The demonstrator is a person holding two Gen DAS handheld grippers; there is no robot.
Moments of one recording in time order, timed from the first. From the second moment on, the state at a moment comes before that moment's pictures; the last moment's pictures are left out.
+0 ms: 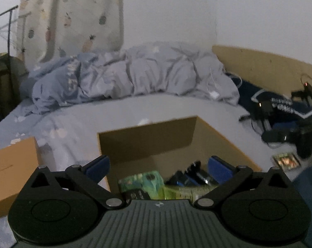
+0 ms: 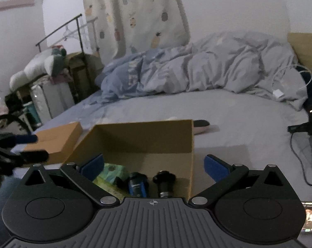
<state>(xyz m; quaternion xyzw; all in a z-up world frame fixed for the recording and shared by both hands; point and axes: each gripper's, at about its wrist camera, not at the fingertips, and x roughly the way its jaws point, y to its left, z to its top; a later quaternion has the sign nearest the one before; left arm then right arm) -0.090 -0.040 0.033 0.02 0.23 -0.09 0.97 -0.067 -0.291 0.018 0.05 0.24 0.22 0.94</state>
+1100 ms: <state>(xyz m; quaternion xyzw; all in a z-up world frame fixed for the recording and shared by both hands) -0.078 -0.035 0.026 -0.01 0.26 -0.06 0.96 -0.076 -0.240 -0.004 -0.09 0.23 0.20 0.95</state>
